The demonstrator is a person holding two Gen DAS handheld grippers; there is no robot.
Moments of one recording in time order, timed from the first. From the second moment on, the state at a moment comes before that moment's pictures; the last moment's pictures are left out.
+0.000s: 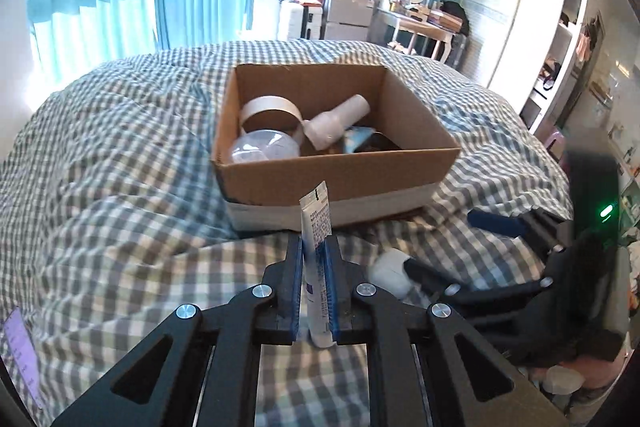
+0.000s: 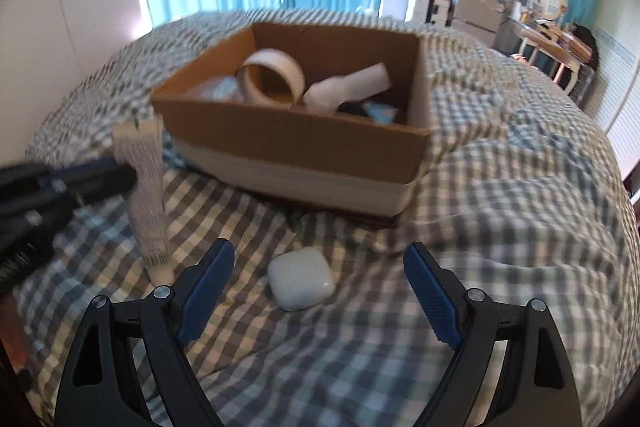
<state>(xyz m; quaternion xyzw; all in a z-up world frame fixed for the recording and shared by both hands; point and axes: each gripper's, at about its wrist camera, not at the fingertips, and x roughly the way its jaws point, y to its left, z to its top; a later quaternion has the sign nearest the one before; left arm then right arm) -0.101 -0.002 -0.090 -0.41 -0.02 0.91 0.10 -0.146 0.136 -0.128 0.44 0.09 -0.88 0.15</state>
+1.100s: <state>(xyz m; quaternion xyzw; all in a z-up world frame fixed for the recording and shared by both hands) -0.125 0.010 -0.157 -0.51 -0.01 0.85 0.13 -0.153 0.149 -0.159 0.50 0.07 -0.86 0.13</state>
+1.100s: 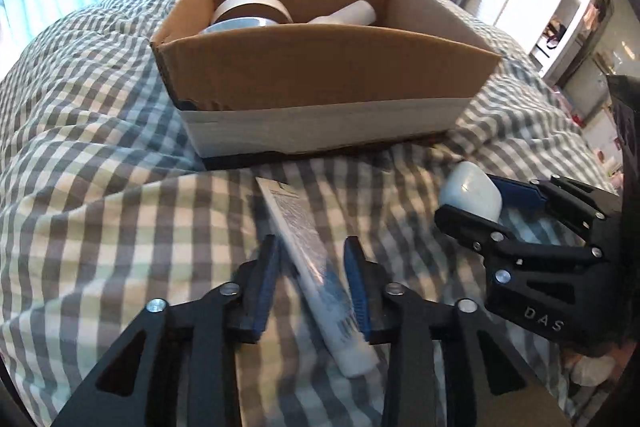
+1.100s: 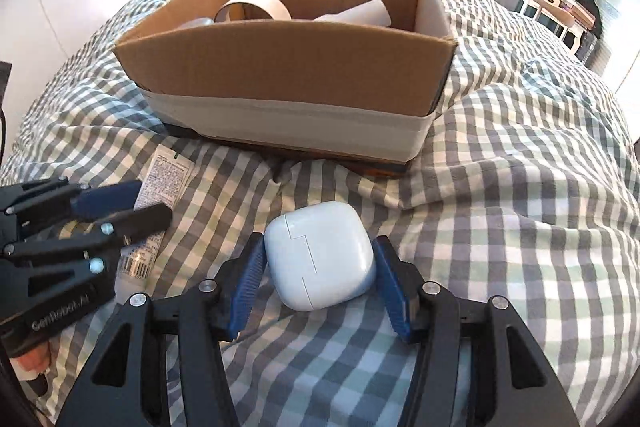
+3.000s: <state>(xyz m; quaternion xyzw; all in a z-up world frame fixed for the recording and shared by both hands) -0.148 0.013 0.009 -0.35 0.05 0.93 0.10 -0.161 0.135 0.027 0.33 0.10 -0.93 0.15</state>
